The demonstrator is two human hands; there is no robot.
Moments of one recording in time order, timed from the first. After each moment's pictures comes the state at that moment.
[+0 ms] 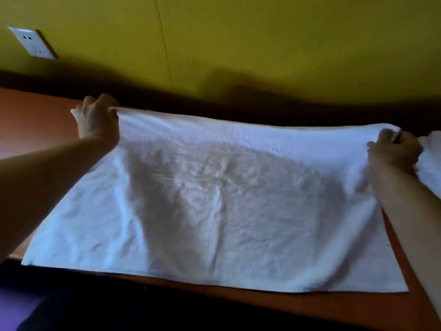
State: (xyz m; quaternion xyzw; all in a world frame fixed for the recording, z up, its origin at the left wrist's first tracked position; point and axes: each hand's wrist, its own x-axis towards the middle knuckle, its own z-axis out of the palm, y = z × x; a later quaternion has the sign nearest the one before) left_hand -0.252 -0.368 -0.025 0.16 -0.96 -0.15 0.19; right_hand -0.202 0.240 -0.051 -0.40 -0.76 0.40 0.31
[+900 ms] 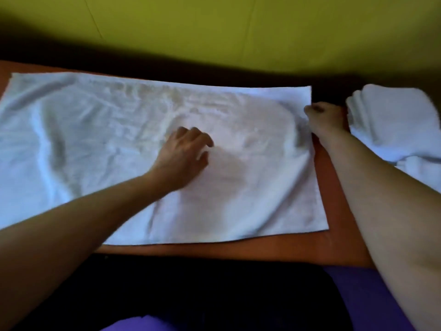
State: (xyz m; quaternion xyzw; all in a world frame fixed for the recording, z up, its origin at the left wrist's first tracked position) left_hand -0.118 -0.095 -0.066 -0.29 -0.93 -0.20 0.07; right_hand -0.190 0.299 -0.070 -0.28 -0.90 0.32 0.09
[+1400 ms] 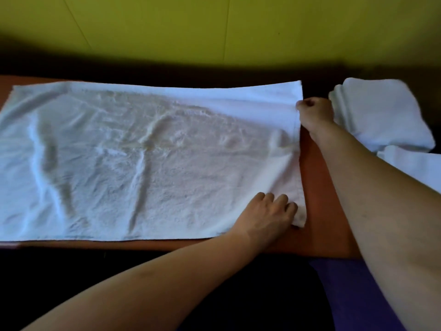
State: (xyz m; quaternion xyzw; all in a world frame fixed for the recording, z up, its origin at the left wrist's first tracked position) left_hand 0.021 0.086 -0.067 -0.47 -0.88 -0.09 -0.01; right_hand -0.174 0.298 -0.047 -0.29 -0.87 0.39 0.12
